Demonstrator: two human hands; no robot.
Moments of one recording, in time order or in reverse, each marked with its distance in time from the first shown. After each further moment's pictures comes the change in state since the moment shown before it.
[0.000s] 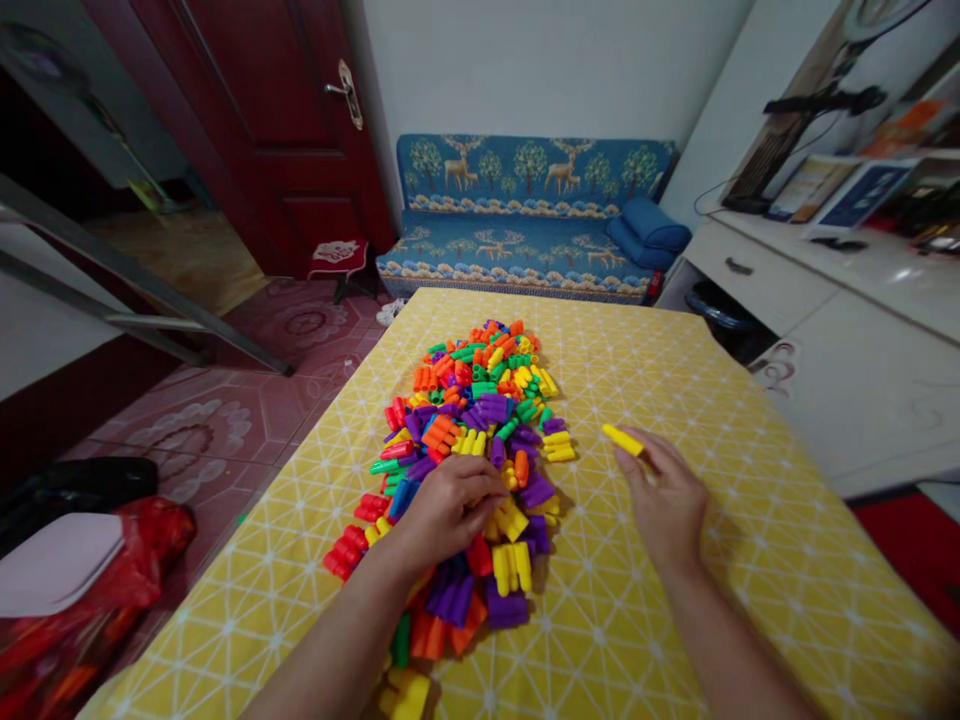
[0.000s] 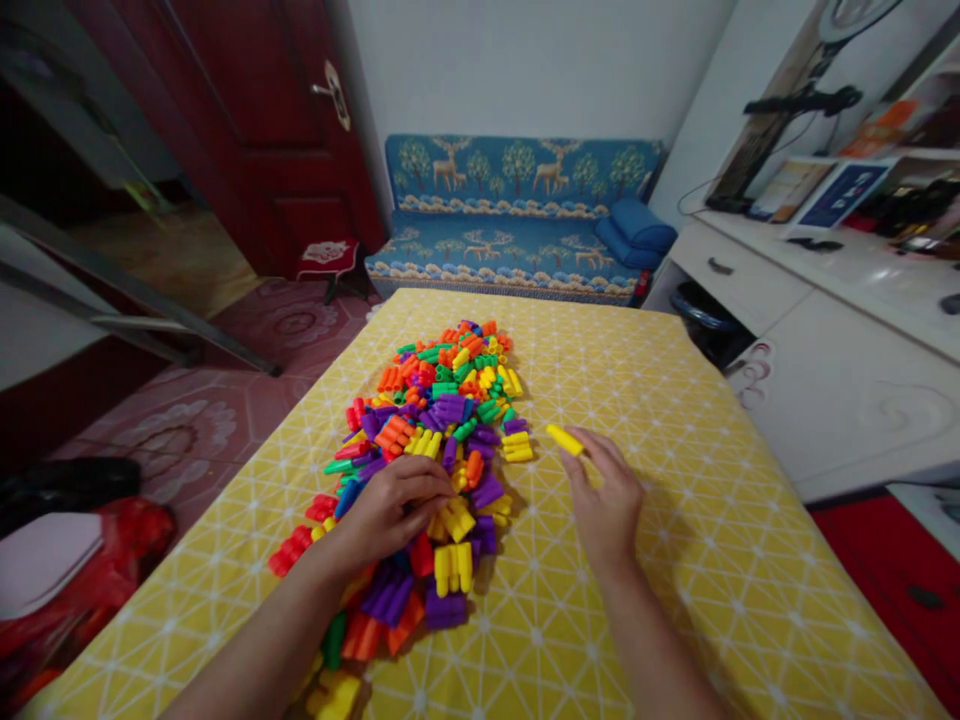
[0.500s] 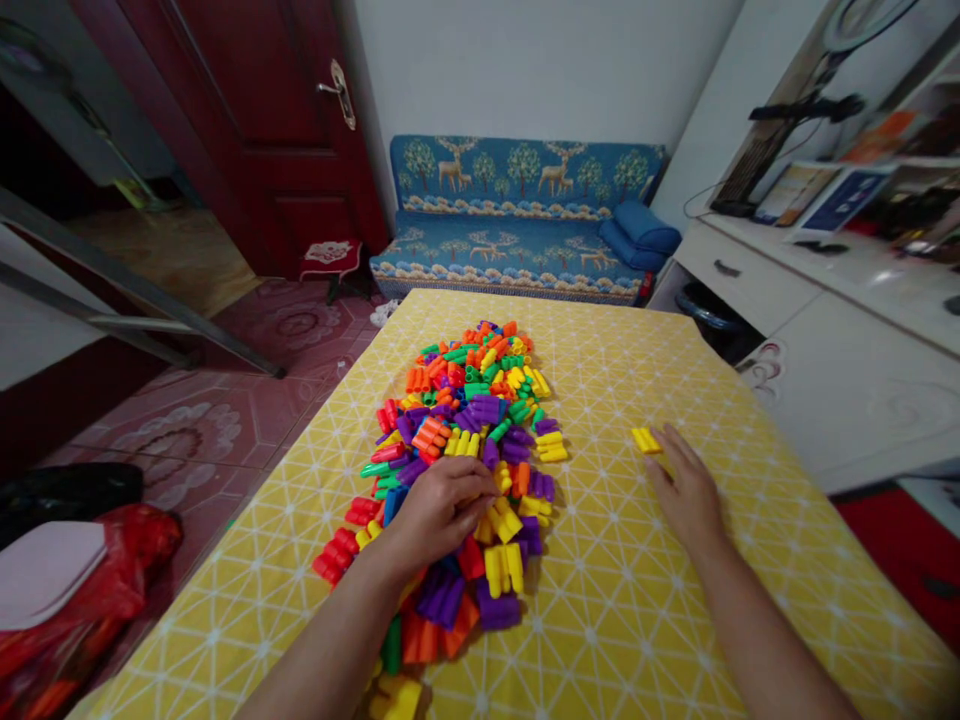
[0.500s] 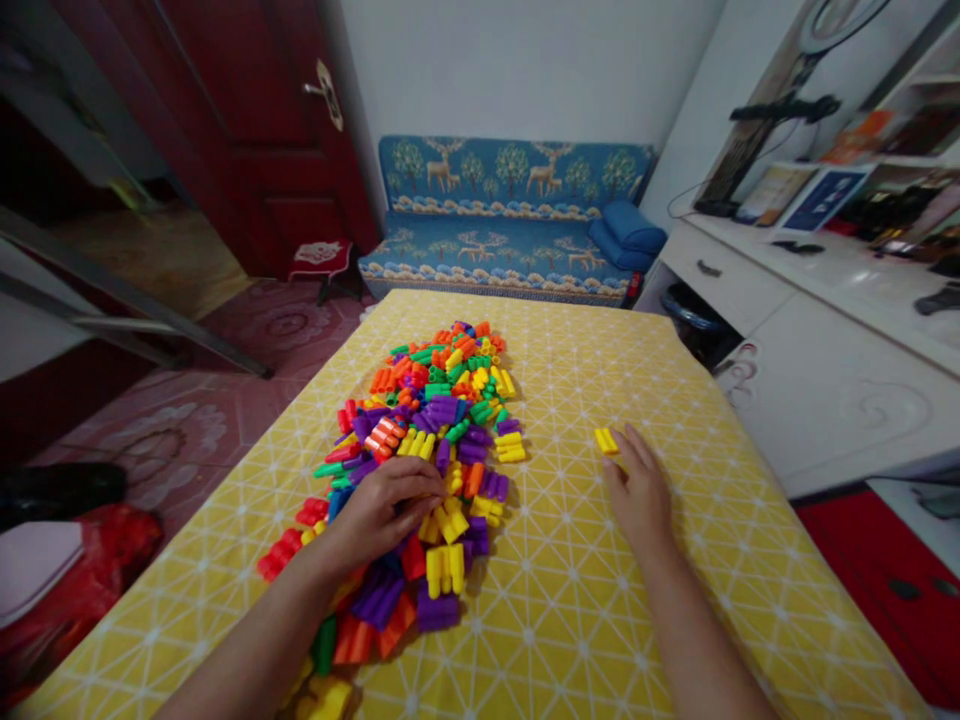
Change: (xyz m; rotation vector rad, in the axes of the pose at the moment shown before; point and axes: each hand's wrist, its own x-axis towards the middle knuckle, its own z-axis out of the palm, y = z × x) left_hand 0.002 0.000 0.000 -0.046 -0.006 -0.034; right_hand 0.000 0.118 -0.043 -0.434 -0.226 -0.015
